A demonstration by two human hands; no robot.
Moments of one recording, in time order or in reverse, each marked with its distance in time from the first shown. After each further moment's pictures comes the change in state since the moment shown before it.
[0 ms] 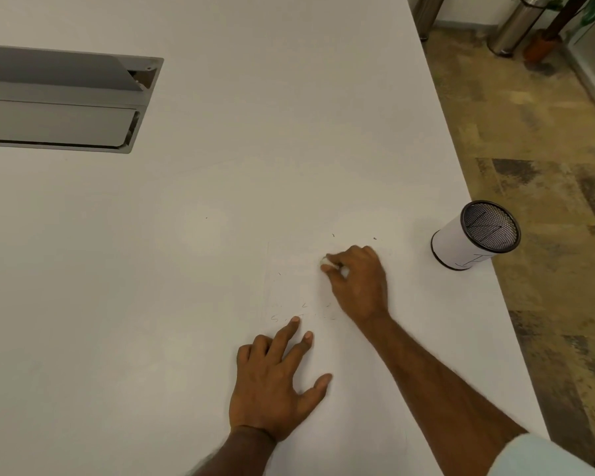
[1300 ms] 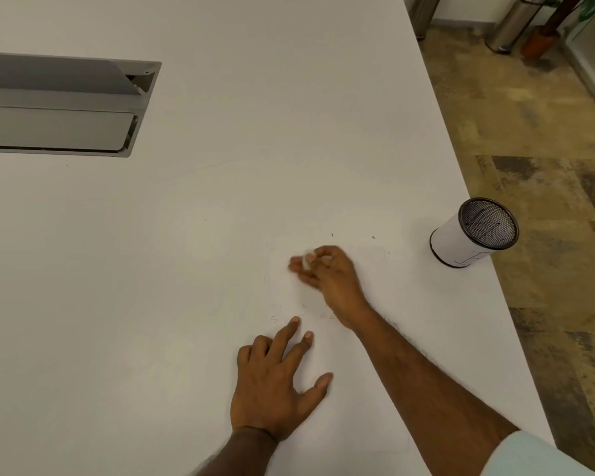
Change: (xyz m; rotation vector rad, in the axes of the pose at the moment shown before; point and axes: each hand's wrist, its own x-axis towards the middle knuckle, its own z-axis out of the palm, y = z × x) left_hand 0.000 0.001 -0.001 0.007 -0.009 -0.005; right_hand 0.002 -0.039 0.006 1.129 -0.343 0.591
